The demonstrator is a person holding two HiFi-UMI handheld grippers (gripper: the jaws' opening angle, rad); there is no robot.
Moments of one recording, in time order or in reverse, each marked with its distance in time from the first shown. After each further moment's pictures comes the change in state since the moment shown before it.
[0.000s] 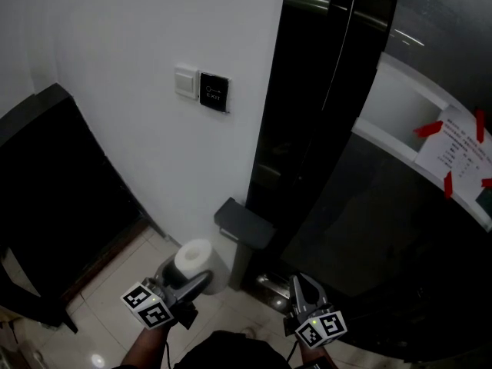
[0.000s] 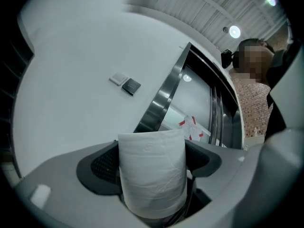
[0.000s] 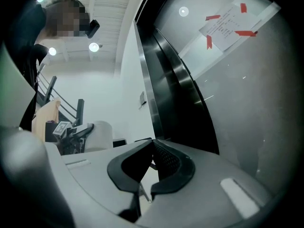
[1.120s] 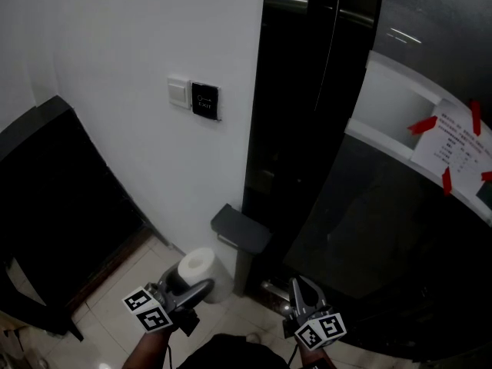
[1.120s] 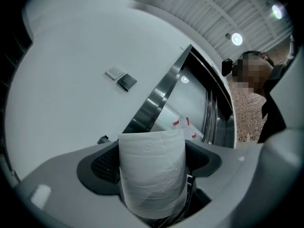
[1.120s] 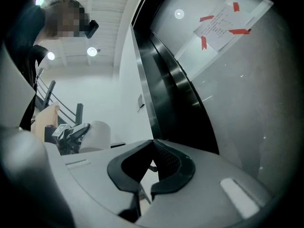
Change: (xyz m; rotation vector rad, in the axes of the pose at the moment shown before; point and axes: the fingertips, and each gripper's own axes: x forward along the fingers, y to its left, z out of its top) left arm 0.008 -0.016 -0.008 -0.034 0.037 -0.076; right arm -0.002 -0.010 -0.003 0.038 -0.040 0.001
